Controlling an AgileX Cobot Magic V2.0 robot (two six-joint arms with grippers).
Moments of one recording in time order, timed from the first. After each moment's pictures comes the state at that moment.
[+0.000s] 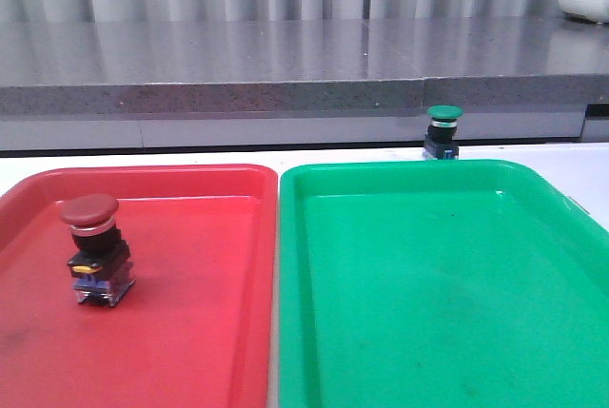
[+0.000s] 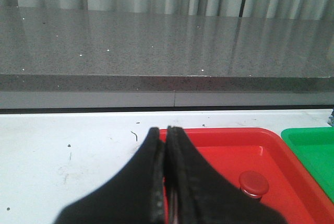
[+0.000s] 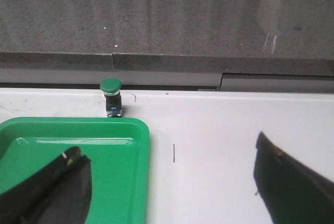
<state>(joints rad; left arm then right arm) -0.18 -0.01 -0.36 0.17 0.55 -0.23 0.01 0.49 -0.51 0.04 0.35 0.01</state>
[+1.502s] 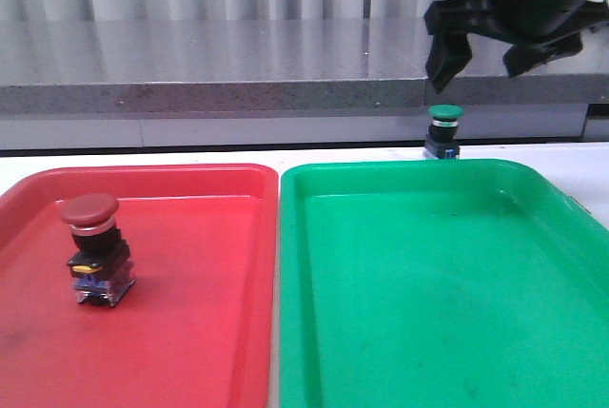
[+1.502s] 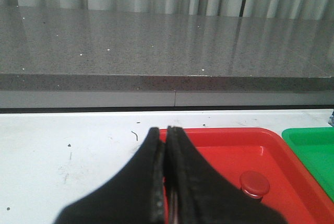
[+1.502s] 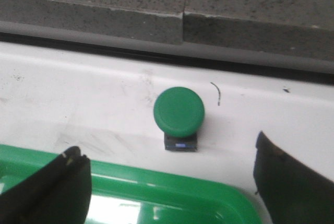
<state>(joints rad) -0.18 -0.01 -0.36 0.17 0.55 -0.23 0.19 1.79 -1.29 0.11 0.30 0.01</state>
